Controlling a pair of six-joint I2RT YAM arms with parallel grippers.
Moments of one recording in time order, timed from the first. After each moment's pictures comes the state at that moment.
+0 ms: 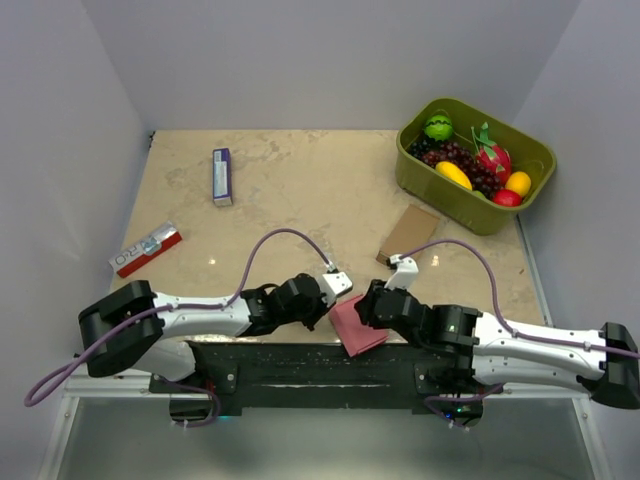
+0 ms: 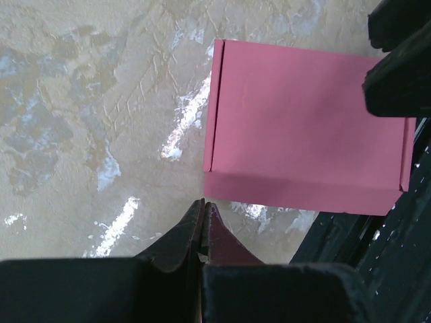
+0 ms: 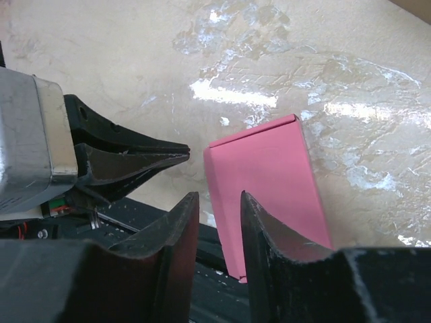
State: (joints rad) left arm -1.12 1.38 0.57 0.13 -0.08 -0.09; right arm 1.26 0.84 0.55 -0.43 0.57 1.01
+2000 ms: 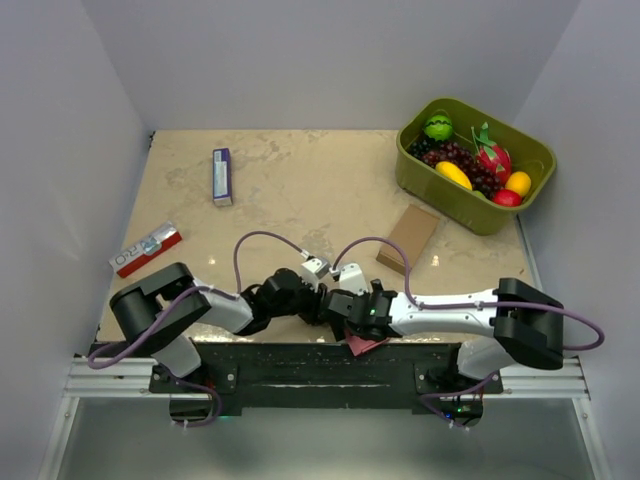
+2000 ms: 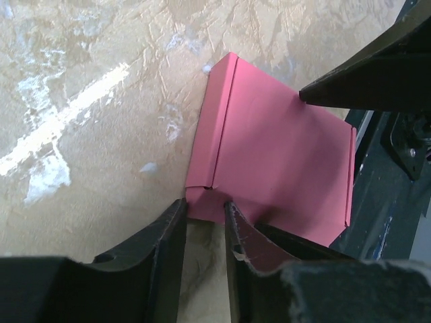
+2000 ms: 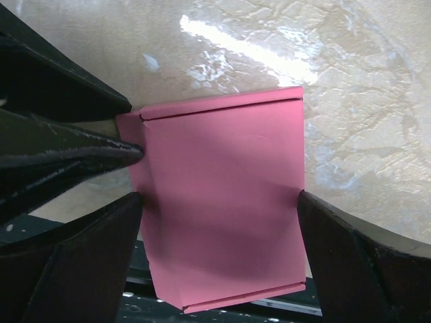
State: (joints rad) left arm -0.94 1.58 0.38 0.69 0.24 -0.49; right arm 1.26 1.46 0.79 -0.59 0.53 0.81
